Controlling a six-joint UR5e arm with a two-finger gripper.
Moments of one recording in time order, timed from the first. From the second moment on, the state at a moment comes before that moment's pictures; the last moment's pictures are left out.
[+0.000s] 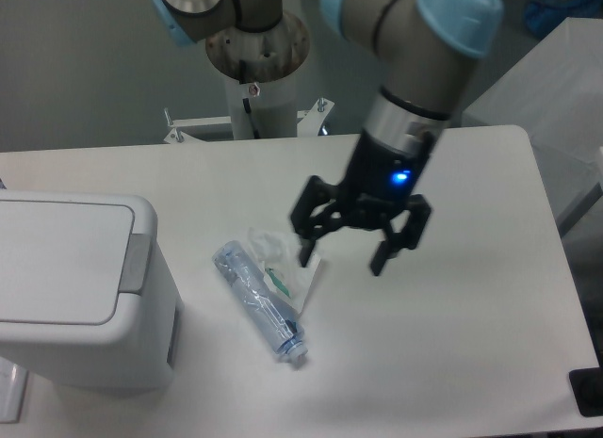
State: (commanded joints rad) arm 2.48 -1.83 -1.35 -1.19 1.00 0.24
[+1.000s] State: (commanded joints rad) arm 2.34 -1.81 -1.49 -1.10 1.00 0.11
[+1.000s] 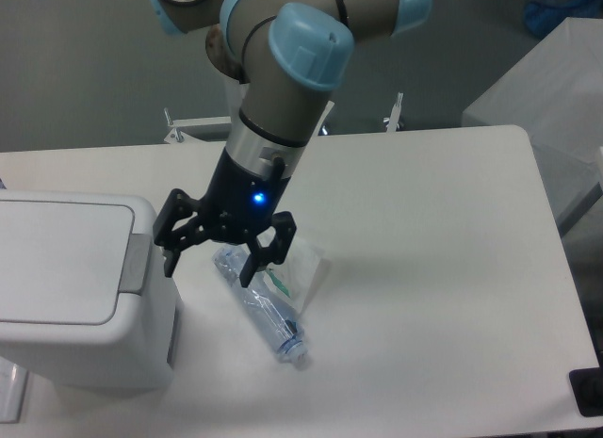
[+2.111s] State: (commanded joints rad) arm 2.32 -1.80 -1.51 -1.09 1.00 0.11
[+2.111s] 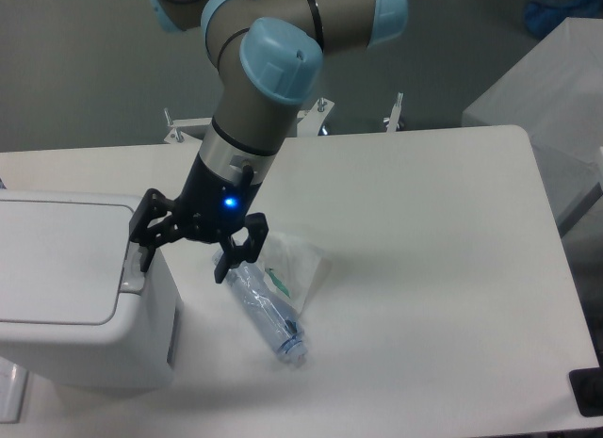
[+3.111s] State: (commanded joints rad) arm 2.34 -1.80 -1.42 -1.09 1.01 0.12
